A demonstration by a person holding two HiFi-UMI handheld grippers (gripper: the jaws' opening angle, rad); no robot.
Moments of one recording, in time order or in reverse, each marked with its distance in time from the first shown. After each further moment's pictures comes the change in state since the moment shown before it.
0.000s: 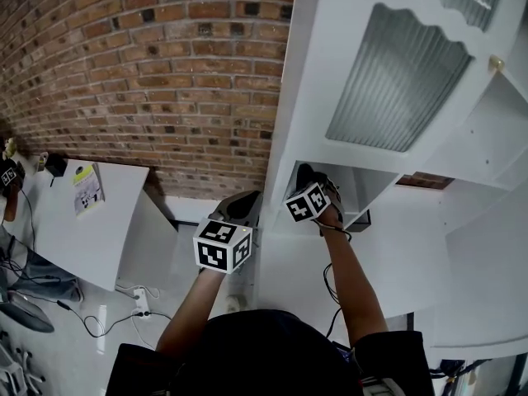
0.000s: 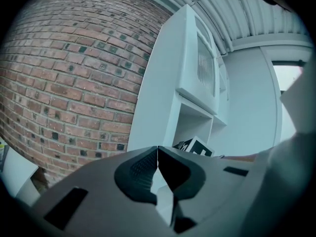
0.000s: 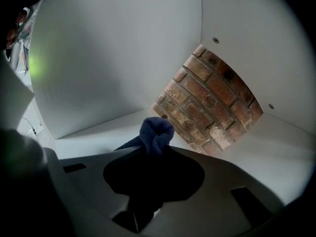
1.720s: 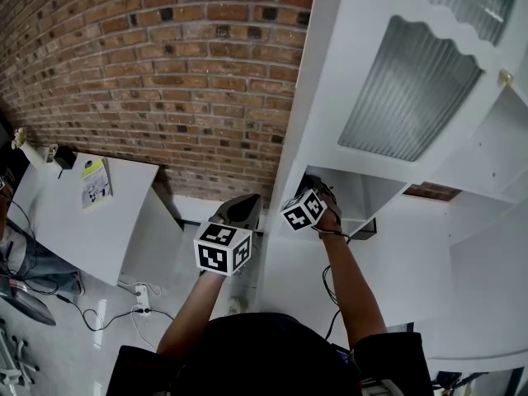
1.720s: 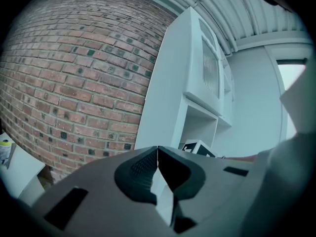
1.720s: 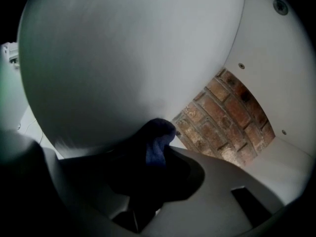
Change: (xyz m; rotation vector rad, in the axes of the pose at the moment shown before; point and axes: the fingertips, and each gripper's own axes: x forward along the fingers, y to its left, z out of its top) left arm -0.017 0.018 -0.002 -0.020 -0.011 0.061; right arm -0.002 0.039 0.036 -0.120 -0.122 0.070
